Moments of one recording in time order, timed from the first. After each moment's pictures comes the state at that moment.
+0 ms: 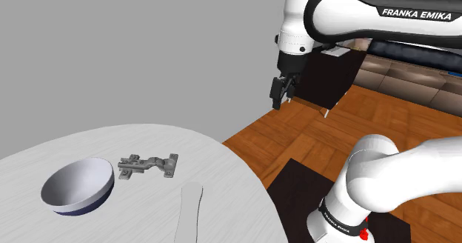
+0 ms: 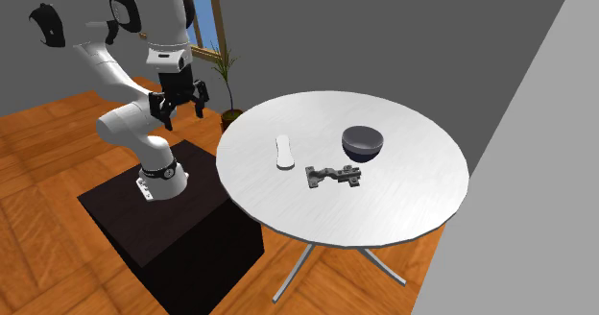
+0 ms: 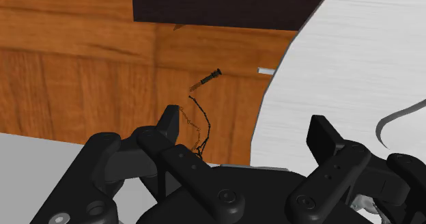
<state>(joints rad) 0.02 -0.83 0.04 -2.43 -0.04 1.55 0.06</state>
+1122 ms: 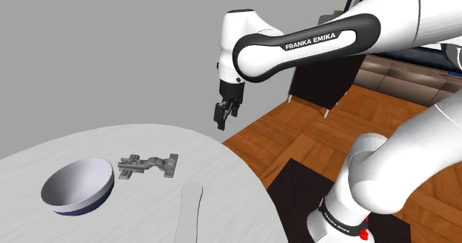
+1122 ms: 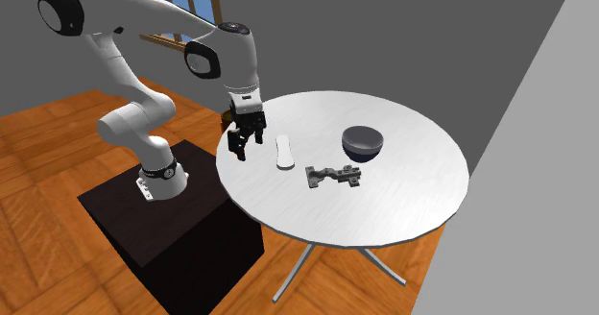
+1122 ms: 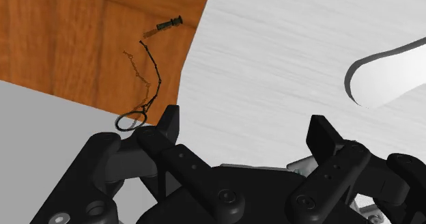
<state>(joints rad) 0.12 -0.39 0.13 -2.37 0.03 2.00 0.03</state>
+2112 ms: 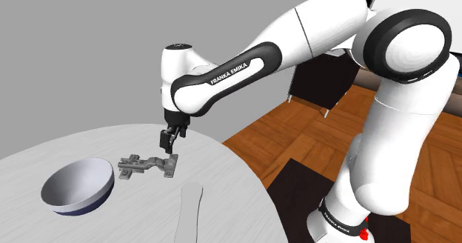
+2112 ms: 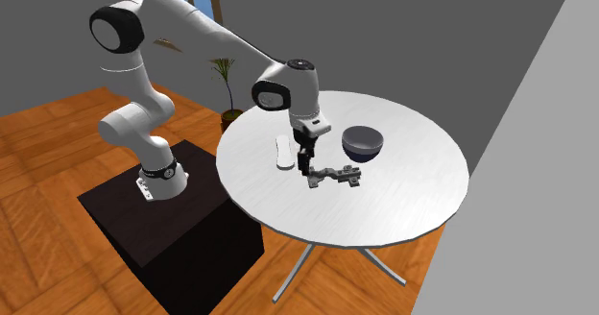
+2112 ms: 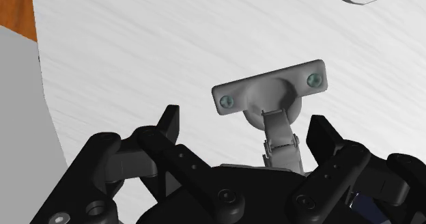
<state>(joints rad) 0.20 0.13 0.22 -2.07 -0.01 2.27 0.02</state>
